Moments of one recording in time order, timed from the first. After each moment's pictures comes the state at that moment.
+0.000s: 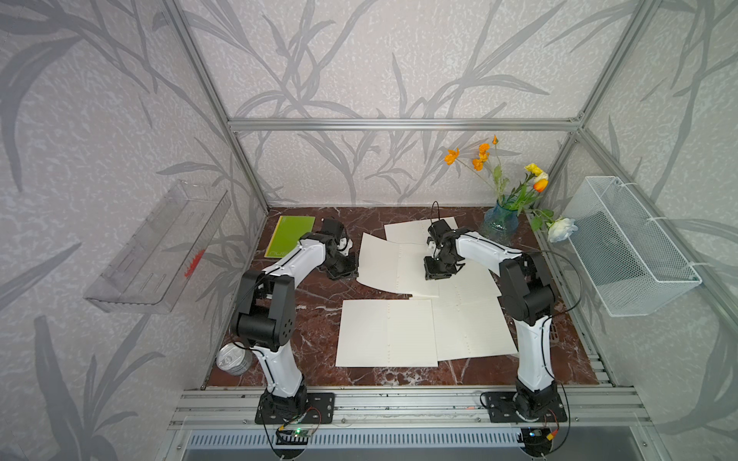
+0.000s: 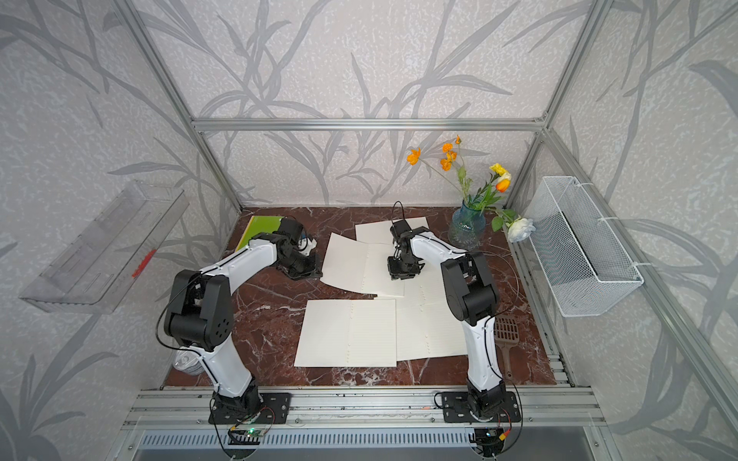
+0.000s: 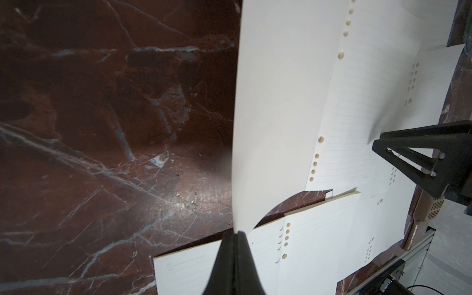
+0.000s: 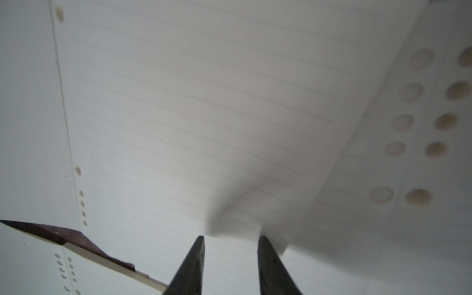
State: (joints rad) left arm -0.20 1.81 1.31 -0.77 0.39 -0.32; right arm 0.42 2.13 1.60 -0.85 -0.20 0.30
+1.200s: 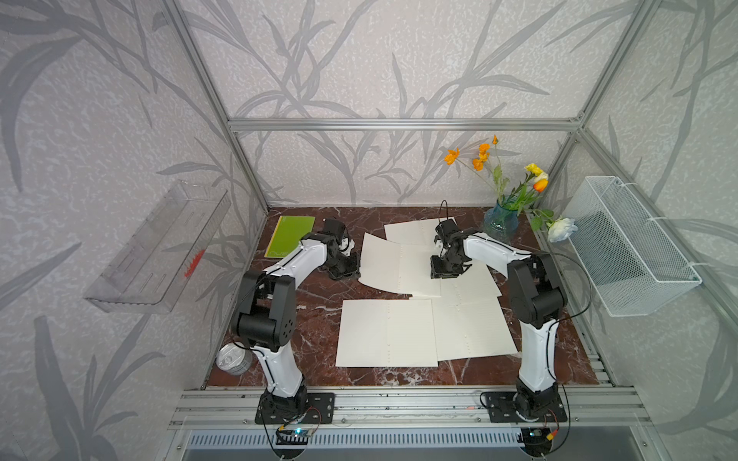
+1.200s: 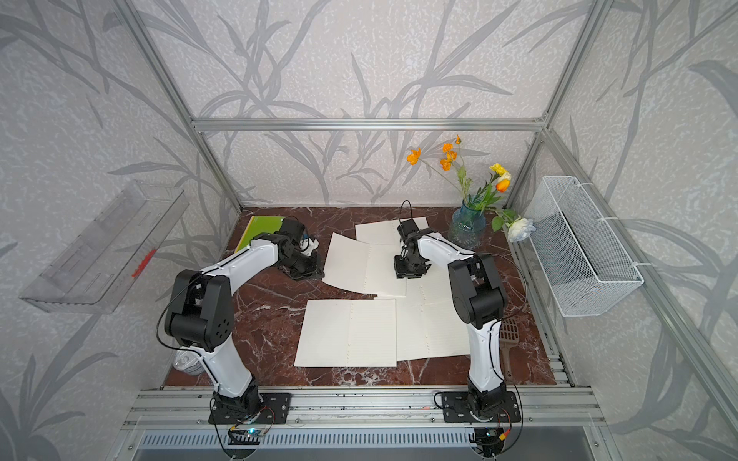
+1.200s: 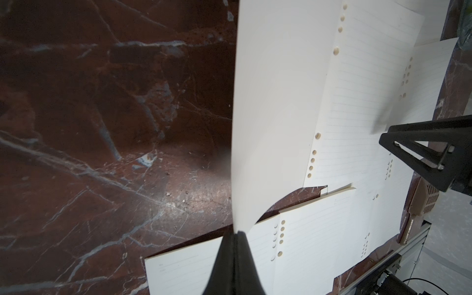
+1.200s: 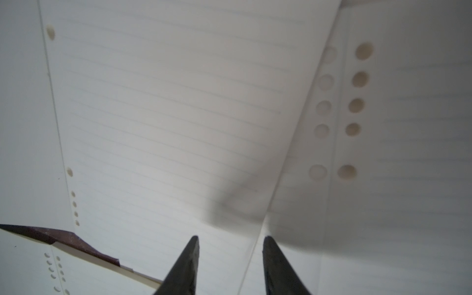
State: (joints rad) left arm -0.21 1.81 1.31 -0.77 0.40 -0.31; right arm 0.38 2.07 1.53 -0.82 -0.18 0.30
